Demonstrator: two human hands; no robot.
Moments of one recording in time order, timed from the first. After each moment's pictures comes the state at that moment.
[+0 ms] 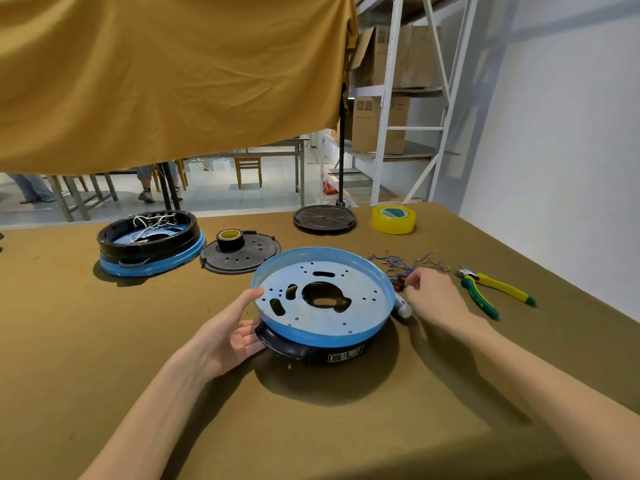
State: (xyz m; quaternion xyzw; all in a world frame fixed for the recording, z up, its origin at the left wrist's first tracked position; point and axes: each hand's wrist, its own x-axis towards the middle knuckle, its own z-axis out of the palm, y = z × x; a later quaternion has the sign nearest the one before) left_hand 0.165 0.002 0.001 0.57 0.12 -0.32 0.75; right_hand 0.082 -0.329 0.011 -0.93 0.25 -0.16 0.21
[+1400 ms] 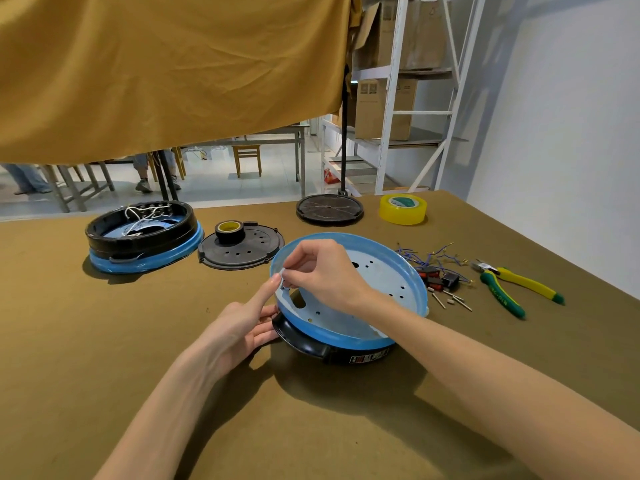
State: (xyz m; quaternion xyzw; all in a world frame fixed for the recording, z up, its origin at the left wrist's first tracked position) left_hand 0.184 -0.017 -0.006 0.64 0.03 -0.27 0.71; right_hand 0.160 -0.191 0.030 -0.85 -0.10 -0.18 0.48
